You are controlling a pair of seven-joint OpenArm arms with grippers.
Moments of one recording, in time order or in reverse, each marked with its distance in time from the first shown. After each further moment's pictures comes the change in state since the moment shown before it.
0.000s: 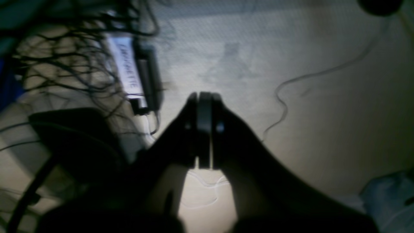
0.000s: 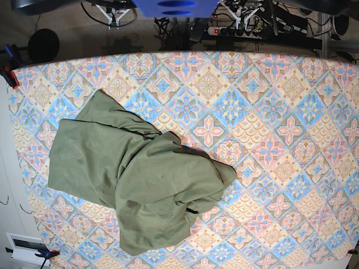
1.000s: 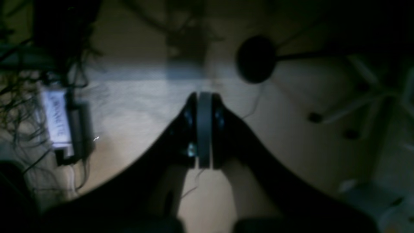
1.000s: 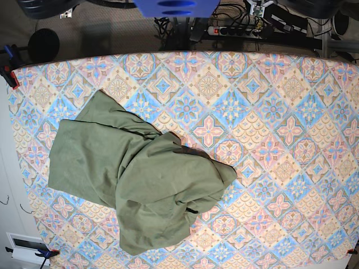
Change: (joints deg) left arm 43.8 -5.1 0.0 75.0 0.2 0.0 1.2; right arm -38.9 6.3 13.6 63.5 0.1 0.0 -2.1
